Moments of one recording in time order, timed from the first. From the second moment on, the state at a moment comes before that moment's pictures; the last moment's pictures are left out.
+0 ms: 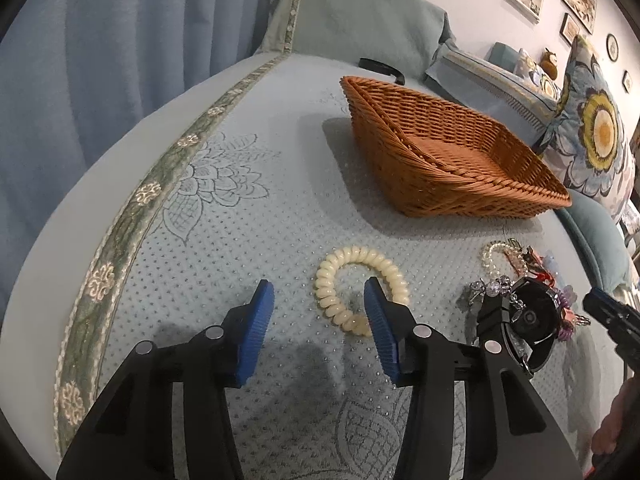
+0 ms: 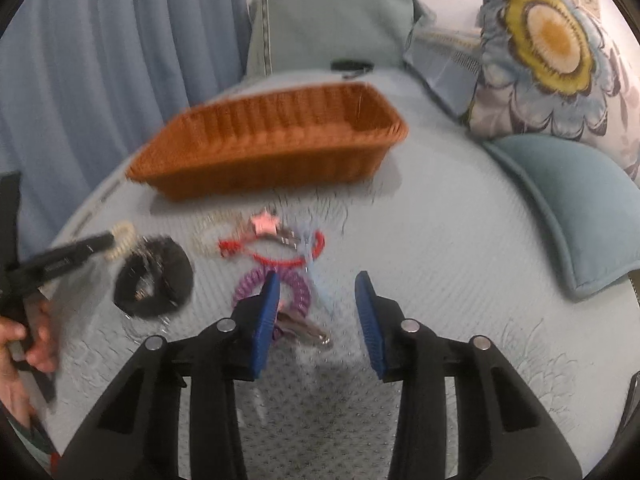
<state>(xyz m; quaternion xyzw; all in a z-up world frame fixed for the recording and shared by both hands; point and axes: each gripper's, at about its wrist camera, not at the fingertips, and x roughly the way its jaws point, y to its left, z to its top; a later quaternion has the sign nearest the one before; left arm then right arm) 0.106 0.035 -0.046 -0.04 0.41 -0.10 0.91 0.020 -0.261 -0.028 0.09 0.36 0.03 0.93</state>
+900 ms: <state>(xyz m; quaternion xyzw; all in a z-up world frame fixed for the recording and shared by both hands) 0.104 0.019 -0.045 0.00 0.40 -0.09 0.91 0.058 -0.275 -0.044 0.13 0.40 0.05 0.91</state>
